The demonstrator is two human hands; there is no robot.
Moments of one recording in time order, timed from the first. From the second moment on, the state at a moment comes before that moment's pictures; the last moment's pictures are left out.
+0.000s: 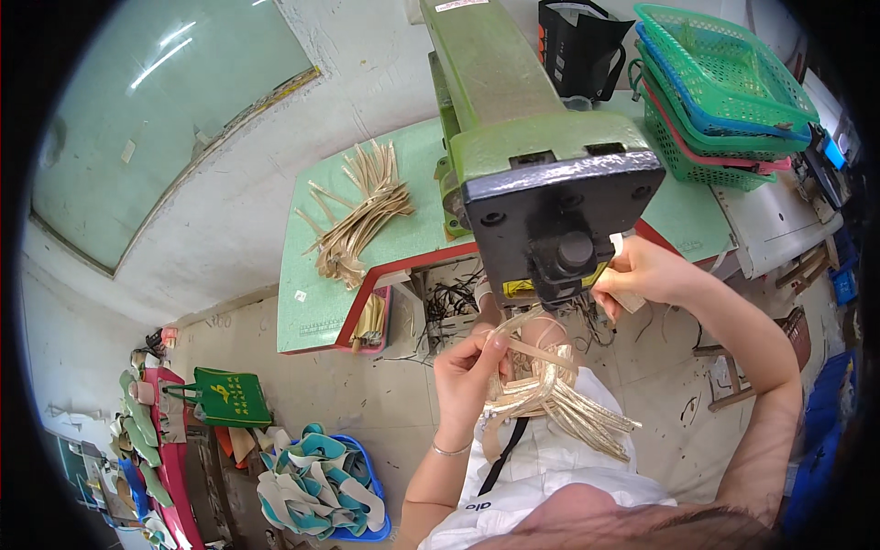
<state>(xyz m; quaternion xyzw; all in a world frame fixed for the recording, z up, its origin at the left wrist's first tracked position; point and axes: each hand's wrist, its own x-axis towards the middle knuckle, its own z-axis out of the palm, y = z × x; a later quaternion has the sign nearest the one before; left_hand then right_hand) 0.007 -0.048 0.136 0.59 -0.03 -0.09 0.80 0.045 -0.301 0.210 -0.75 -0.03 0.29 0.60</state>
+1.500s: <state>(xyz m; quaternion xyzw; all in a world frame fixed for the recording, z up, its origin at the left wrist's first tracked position) -0.002 -0.043 0.101 0.70 -0.06 0.03 0.71 0.039 -0.263 0.231 -0.74 -0.03 0.32 0.60</state>
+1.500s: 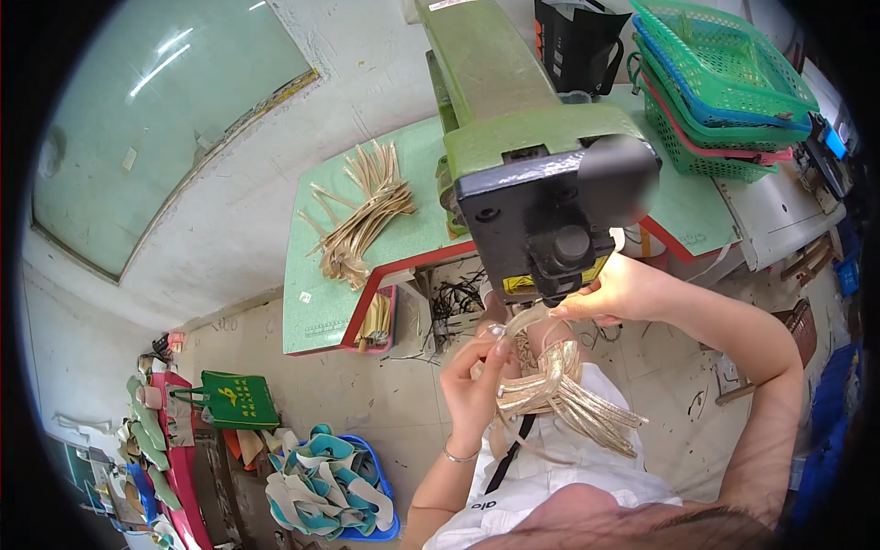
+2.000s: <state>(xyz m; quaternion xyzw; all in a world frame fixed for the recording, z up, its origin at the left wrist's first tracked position) 0.191 0.096 0.192 0.88 -0.02 0.15 0.45 0.016 -0.277 0.163 -0.74 0.03 0.23 0.64</state>
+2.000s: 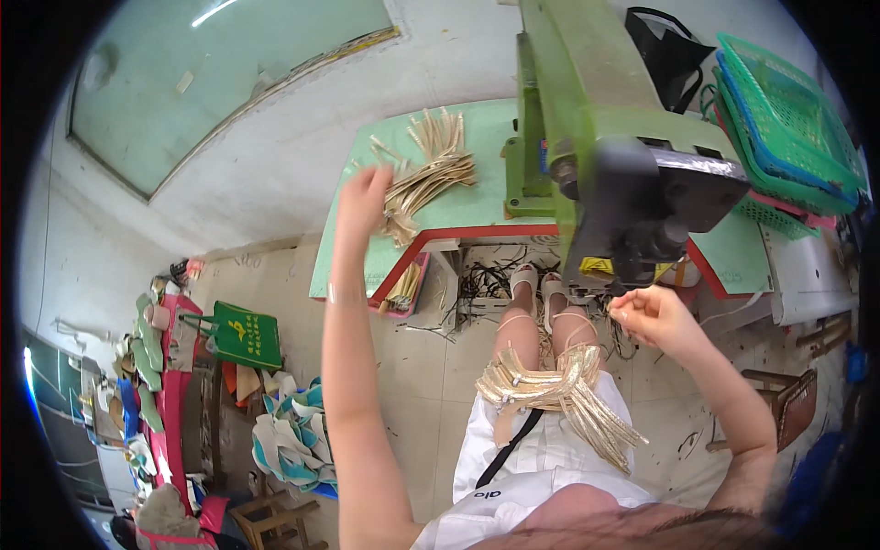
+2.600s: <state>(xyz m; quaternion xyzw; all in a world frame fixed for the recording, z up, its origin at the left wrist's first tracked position) 0.138 0.026 0.098 0.89 -0.18 0.14 0.40 -0.030 -0.215 -0.016 -0.90 -0.25 0.10 0.35</state>
